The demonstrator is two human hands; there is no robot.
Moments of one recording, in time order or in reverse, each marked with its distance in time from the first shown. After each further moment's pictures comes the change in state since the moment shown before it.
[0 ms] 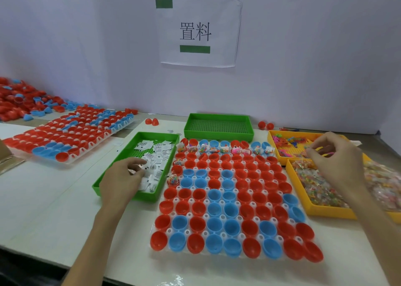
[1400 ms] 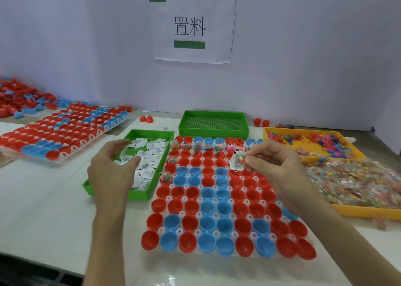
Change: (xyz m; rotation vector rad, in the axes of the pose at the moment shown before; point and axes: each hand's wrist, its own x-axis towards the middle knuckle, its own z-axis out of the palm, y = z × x) left_hand -0.037 0.063 -0.026 -0.311 0.208 -0.112; right_hand -0.049 -0.090 0.025 0.994 -0.490 0.173
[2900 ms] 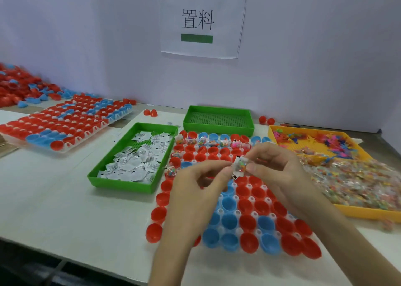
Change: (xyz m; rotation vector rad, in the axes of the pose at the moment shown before) left_hand -0.097 0.045 0.019 -0.392 -0.605 0.127; right_hand -0.007 -0.001 0.011 0.027 -0.168 0.005
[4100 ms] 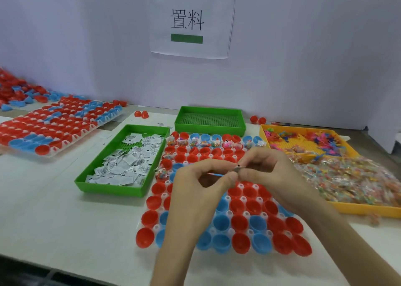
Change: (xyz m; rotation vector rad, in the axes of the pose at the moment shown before) left_hand 0.007 -0.002 0.014 -0.129 -0.060 0.041; right_hand 0.003 0.001 -0.011 -0.117 -0.078 0.028
